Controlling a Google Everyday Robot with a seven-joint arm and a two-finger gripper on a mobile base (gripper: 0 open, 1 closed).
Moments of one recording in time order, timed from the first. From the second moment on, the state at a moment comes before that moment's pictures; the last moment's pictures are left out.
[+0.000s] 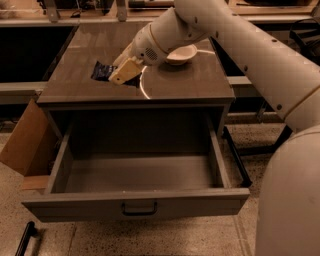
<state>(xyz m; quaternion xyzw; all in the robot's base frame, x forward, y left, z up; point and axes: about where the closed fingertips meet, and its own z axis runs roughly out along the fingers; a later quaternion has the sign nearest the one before) 0.665 0.100 0.912 -0.62 0.65 0.26 0.36</state>
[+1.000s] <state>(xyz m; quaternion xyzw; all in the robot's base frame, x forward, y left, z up) 0.561 0.099 0.791 -0.64 0.67 0.27 0.27</state>
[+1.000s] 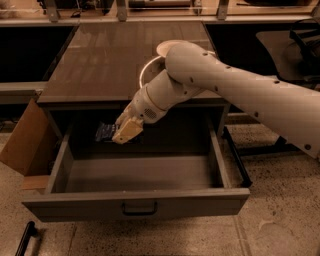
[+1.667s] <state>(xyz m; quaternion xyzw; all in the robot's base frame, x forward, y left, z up) 0.559 0.097 0.752 -0.64 0.66 0.28 0.27</state>
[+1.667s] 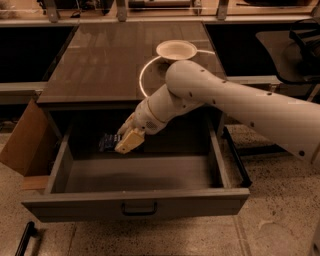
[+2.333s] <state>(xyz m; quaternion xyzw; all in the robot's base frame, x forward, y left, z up) 0.570 0.082 0.668 -0.61 0.67 0.29 0.30</state>
